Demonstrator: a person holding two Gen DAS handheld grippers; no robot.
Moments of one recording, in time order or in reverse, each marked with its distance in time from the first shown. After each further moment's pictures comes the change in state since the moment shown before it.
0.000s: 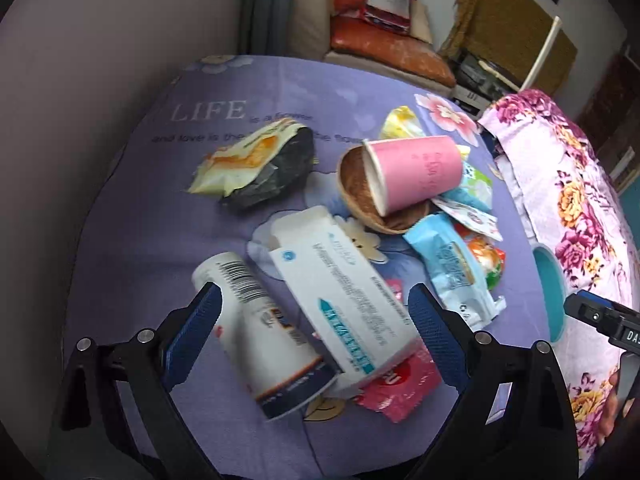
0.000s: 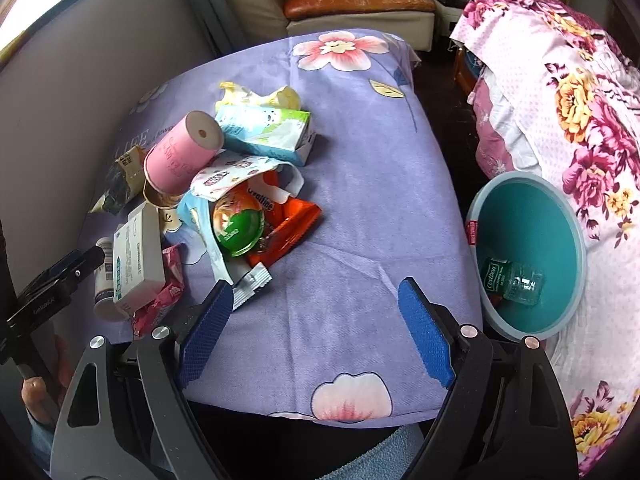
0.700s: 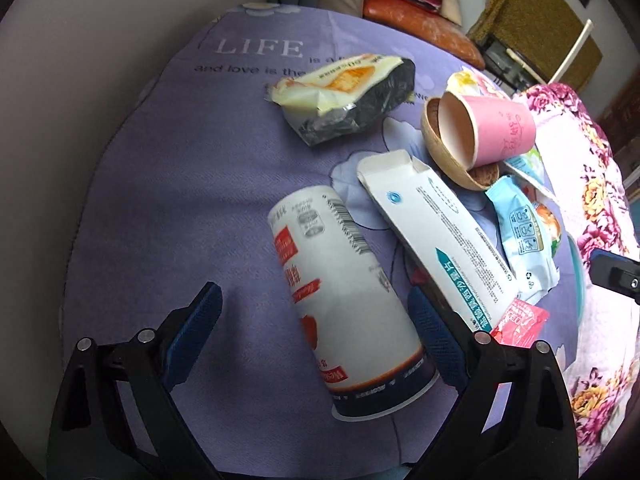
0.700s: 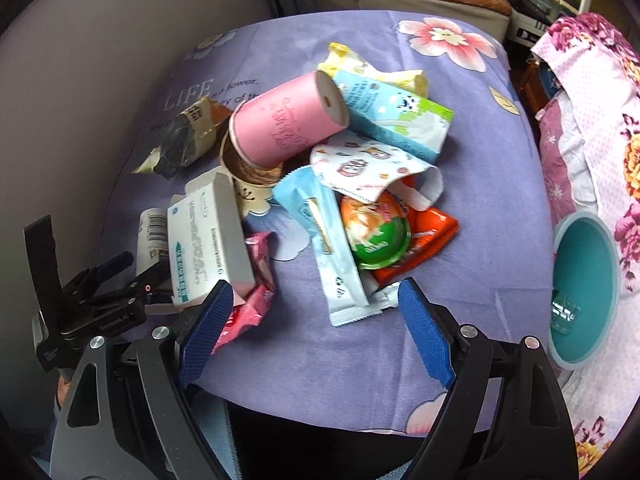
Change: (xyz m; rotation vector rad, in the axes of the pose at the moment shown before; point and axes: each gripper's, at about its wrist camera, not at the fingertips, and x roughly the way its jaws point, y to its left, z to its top) left arm 0.022 0.058 -0.026 -0.038 0.087 0.013; right arm 0.034 0.103 0.019 -0.171 0.130 0.086
